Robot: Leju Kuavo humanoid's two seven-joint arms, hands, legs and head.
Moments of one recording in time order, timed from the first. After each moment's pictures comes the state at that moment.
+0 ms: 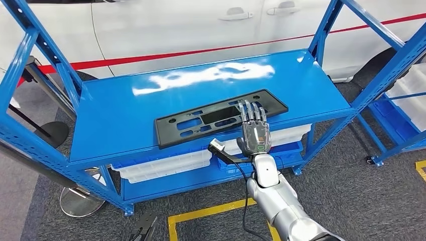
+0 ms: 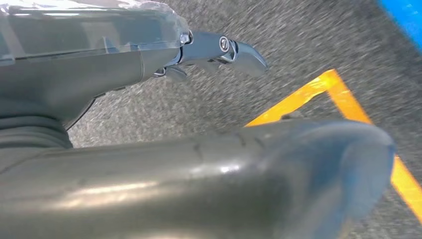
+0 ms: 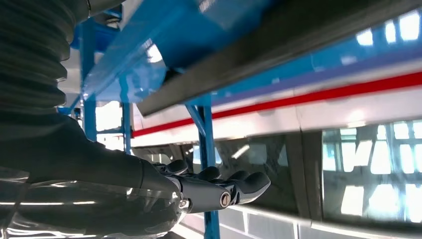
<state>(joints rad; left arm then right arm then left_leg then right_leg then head) -0.27 -0.21 0.30 -0.22 -0.57 0.18 -0.13 -0.51 0.09 0.24 -0.72 1.54 -0.70 0.03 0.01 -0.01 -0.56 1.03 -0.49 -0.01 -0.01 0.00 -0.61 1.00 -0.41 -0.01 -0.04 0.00</state>
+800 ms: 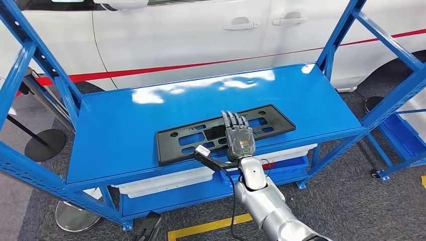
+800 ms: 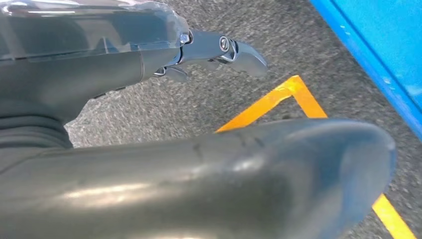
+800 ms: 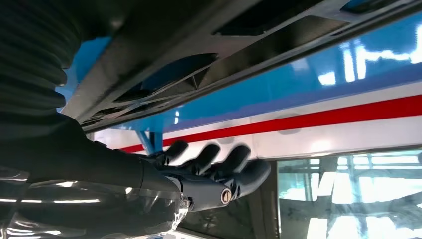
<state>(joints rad) -0.26 -0.23 0.30 -0.22 -0.58 0.17 -0.14 -0.52 0.17 0.26 -0.68 1.50 -0.62 -0.03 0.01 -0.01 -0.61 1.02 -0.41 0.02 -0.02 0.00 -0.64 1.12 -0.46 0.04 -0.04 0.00</state>
